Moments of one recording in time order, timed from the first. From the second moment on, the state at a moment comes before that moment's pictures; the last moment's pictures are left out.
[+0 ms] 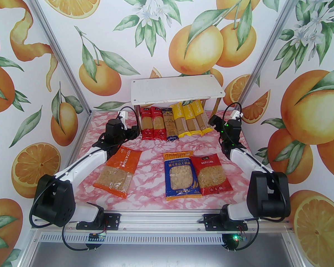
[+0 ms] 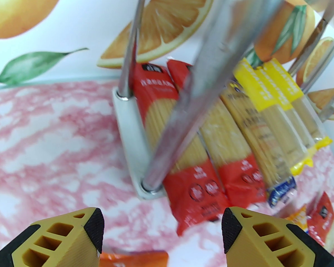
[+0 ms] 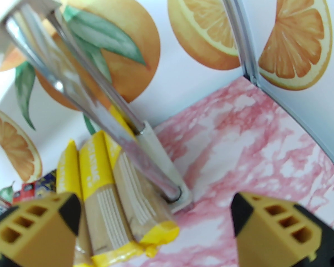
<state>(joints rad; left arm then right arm) -0.30 1.45 0.97 0.03 0.00 -0.22 -0.05 1.52 0.88 0.37 0.08 0.49</state>
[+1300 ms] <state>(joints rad) -0.30 1.75 1.00 0.47 0.07 -0.23 -0.06 1.85 1.21 0.46 0.02 0.43</state>
